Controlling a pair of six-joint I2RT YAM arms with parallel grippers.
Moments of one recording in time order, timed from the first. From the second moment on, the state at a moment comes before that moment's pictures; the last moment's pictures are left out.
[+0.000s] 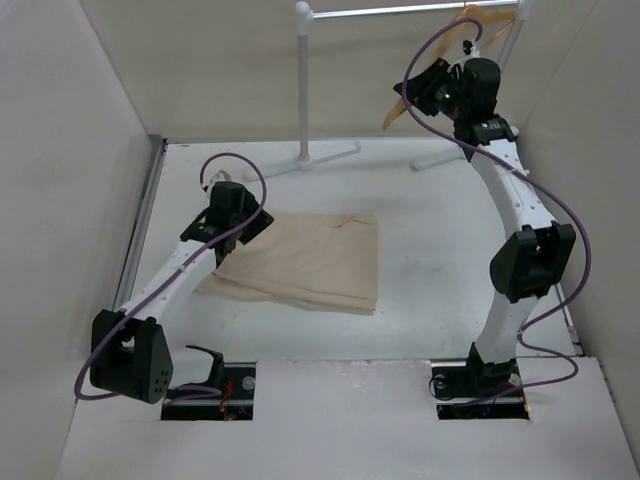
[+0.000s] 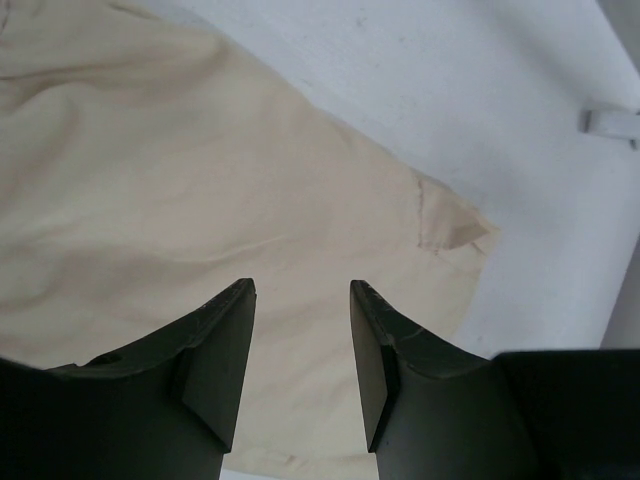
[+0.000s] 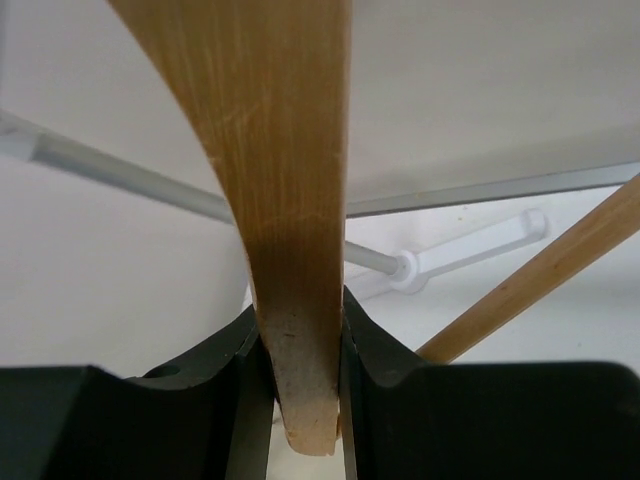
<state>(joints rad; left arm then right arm) -0.29 1.26 0.88 -0.34 -0.06 -0.85 0.15 1.92 1.98 -0.18 -0.33 0.77</state>
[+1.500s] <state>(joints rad) -0.94 1.64 1.62 -0.28 -0.14 -0.64 0.40 1.07 0.85 -0.15 -0.44 0.79</state>
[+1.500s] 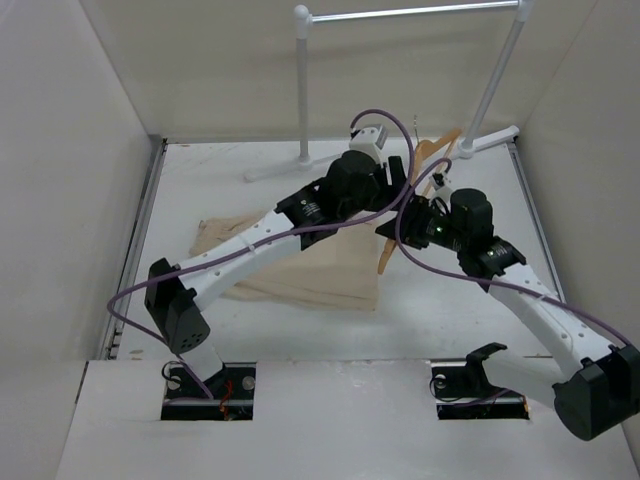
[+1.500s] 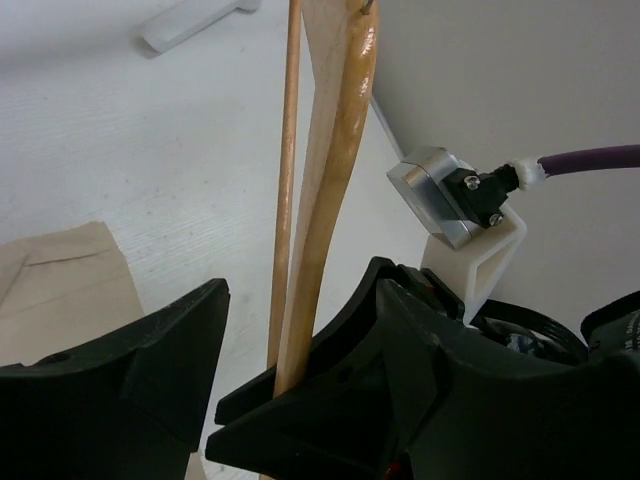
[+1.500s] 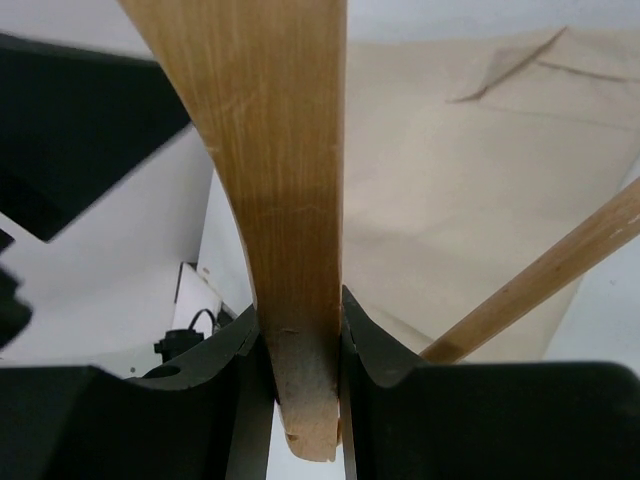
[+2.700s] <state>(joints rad) -1.00 1.75 1.42 -0.14 -0.41 -0.72 0.32 0.61 0.67 -0.40 -0.42 0.82</state>
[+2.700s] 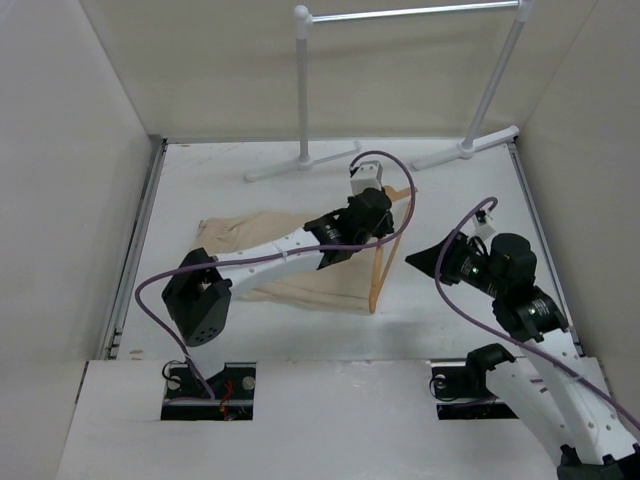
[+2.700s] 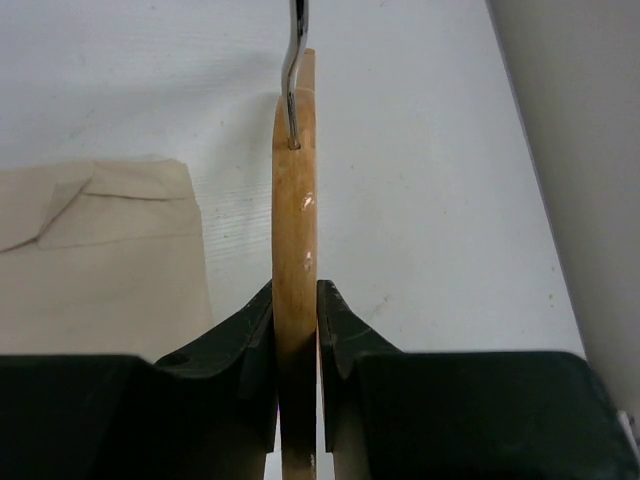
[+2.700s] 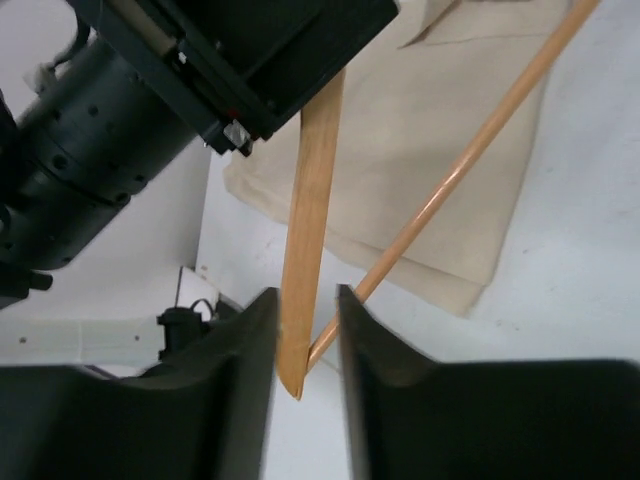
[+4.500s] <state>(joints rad) -0.93 1.73 0.82 0.41 -0.42 -1.09 0.44 1.55 0.62 0.22 -0.17 0.91</state>
